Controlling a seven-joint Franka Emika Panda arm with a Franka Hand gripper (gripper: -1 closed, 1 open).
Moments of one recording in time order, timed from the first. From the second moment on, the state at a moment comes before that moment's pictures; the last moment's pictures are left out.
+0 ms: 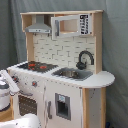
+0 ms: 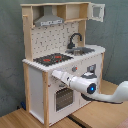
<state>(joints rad) -0.95 -1.51 1.60 -2.03 -0.01 3.03 -0.09</state>
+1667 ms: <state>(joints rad) -0.94 -1.51 1.60 -2.05 -0.01 3.03 -0.63</state>
